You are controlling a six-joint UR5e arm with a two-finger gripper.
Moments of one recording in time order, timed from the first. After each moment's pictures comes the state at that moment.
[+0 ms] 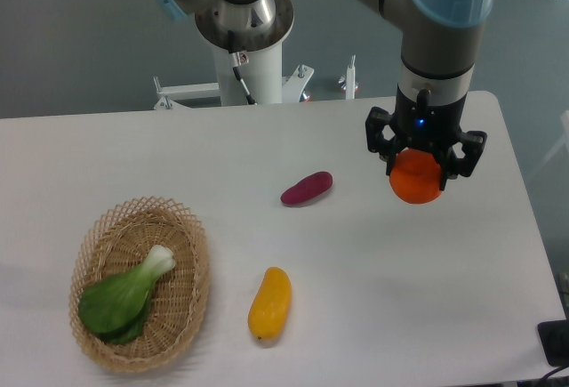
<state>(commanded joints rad) 2.58 -1.86 -1.28 -1.38 1.56 1.03</state>
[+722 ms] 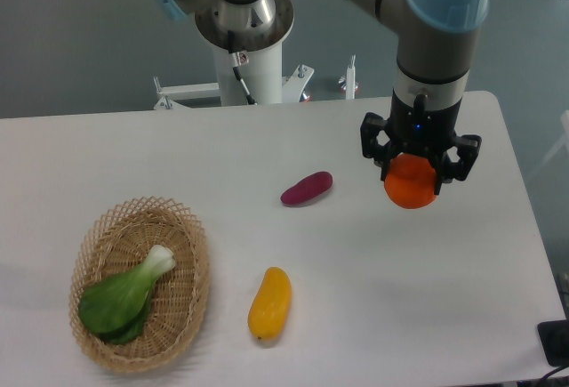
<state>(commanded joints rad) 2.54 -1.87 -1.30 -1.34 1.54 0.85</state>
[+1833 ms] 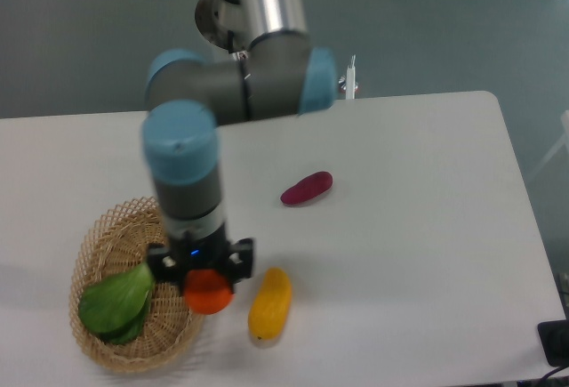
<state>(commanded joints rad) 2.05 -2.10 -1.38 -1.02 1.53 0.08</state>
